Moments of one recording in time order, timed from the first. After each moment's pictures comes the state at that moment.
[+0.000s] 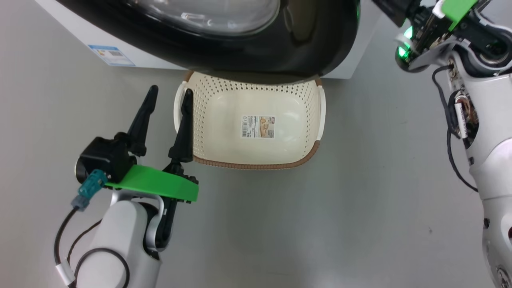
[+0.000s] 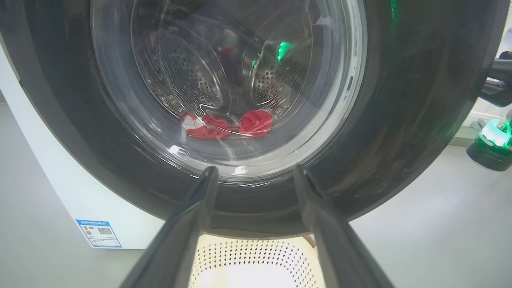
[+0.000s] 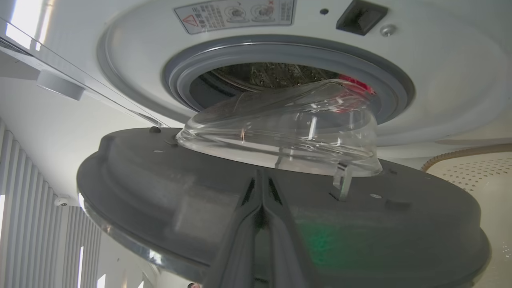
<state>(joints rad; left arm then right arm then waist) -0.55 0.02 -0.18 0.33 -0.34 -0.05 -0.25 -1.11 -0.13 0.11 0.72 1.67 0.13 0.70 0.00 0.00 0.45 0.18</state>
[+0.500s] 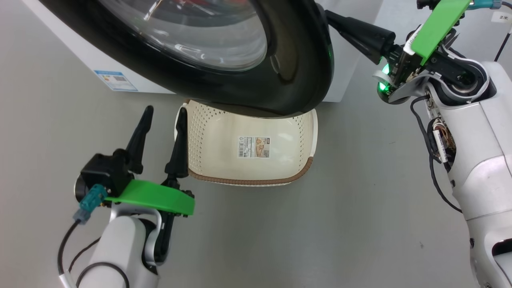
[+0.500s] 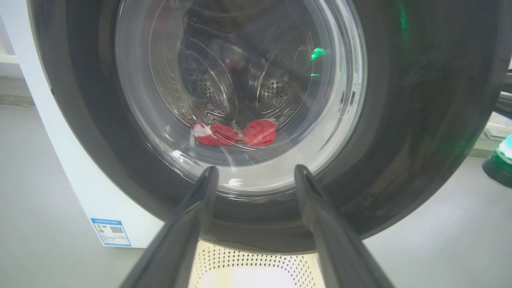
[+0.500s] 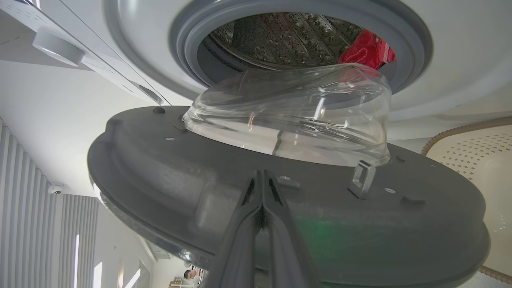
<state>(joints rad) -0.49 0.02 -0.17 0.35 -0.33 -0.04 -0.25 -1.02 -0.10 0.14 0.73 1.66 0.13 0.73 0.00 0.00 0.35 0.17</state>
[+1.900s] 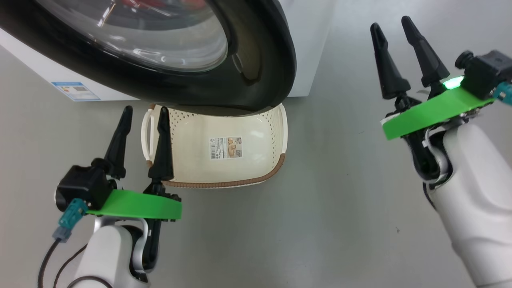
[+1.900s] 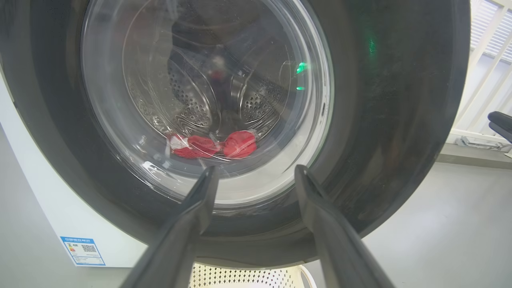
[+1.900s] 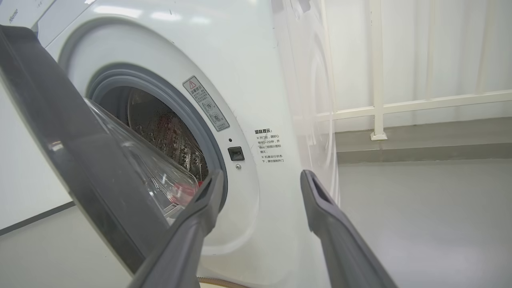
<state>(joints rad) -0.42 0.03 -0.10 0.23 -0.30 -0.03 -0.25 -0.73 -0.21 0.28 0.47 0.66 0.13 -0.26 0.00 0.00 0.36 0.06</state>
